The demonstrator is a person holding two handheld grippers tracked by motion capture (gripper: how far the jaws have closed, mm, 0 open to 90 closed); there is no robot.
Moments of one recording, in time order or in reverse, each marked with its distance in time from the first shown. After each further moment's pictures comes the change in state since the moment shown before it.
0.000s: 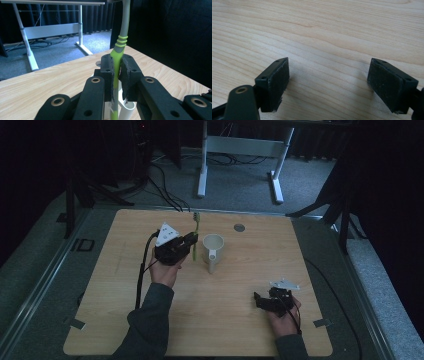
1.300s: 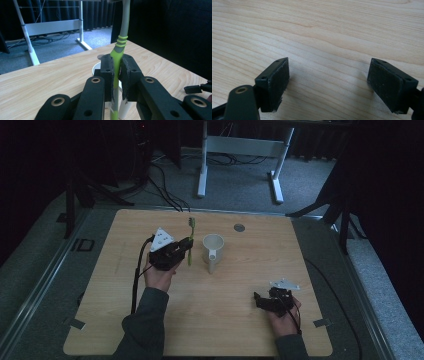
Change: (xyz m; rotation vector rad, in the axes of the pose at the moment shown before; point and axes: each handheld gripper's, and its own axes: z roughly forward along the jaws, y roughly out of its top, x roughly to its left) left arm 0.004 -0.012 -0.016 0.031 0.006 0.005; right arm 0.000 0.000 0.000 -0.001 -0.001 0.002
